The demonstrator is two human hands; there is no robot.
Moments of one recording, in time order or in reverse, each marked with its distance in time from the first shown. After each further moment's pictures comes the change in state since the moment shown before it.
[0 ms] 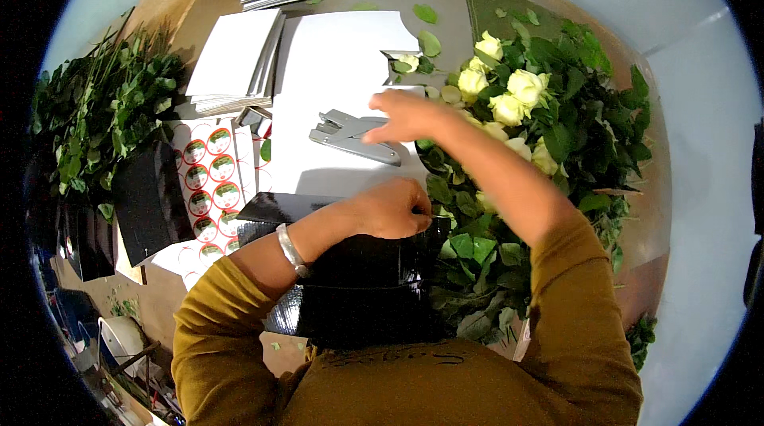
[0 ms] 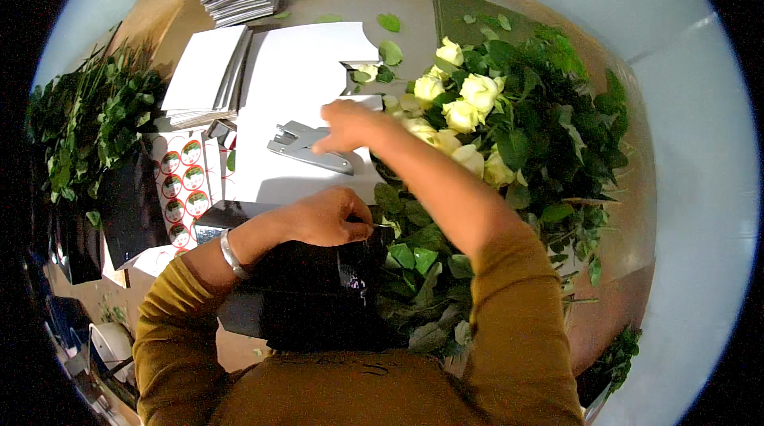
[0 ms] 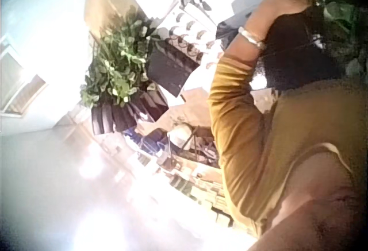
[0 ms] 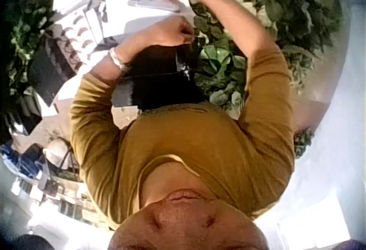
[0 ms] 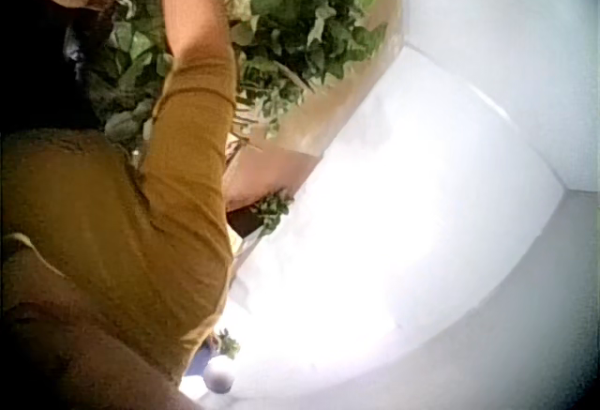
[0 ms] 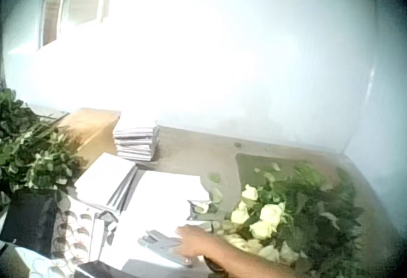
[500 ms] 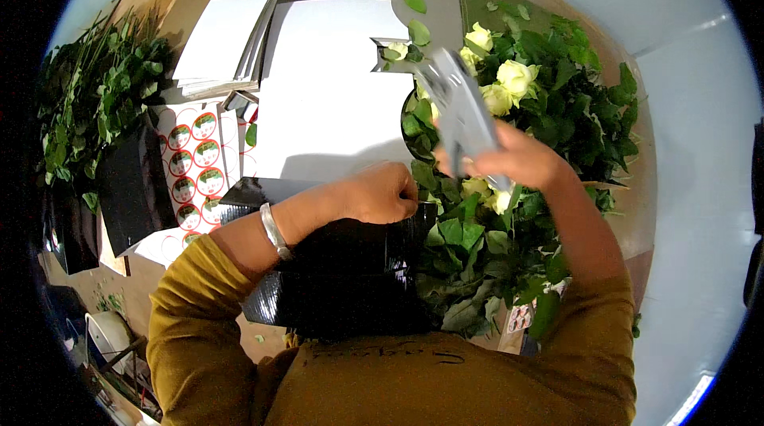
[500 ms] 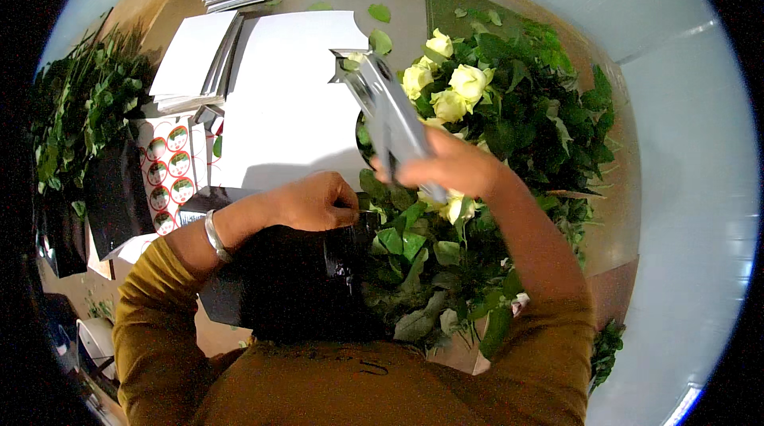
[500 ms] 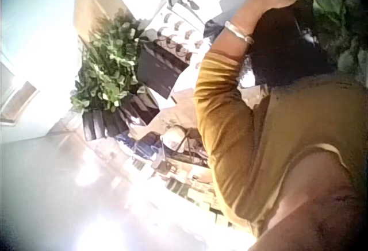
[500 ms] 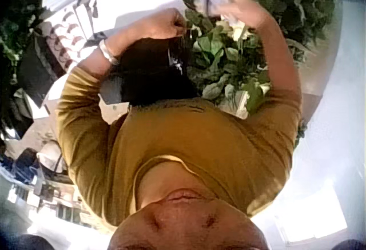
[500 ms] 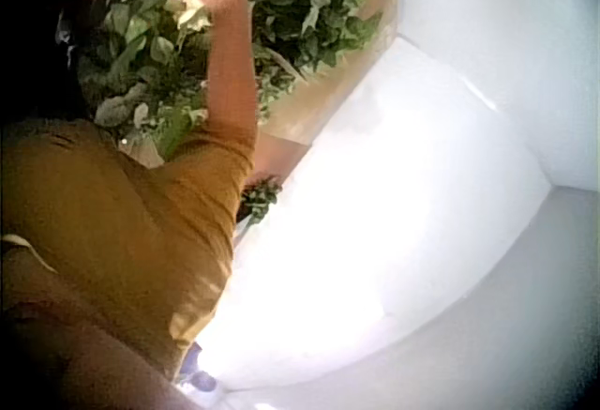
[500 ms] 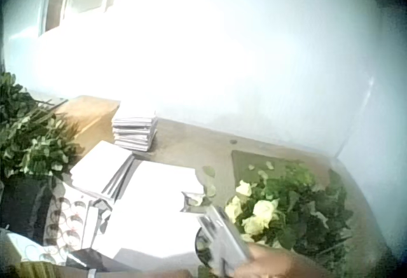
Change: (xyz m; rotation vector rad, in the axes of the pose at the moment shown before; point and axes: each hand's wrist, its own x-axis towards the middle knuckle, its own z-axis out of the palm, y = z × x) left_hand 0.001 0.009 -0.004 -0.038 -0.058 -0.047; right_hand -0.175 0.020 -0.007 0.951 0.058 0.045
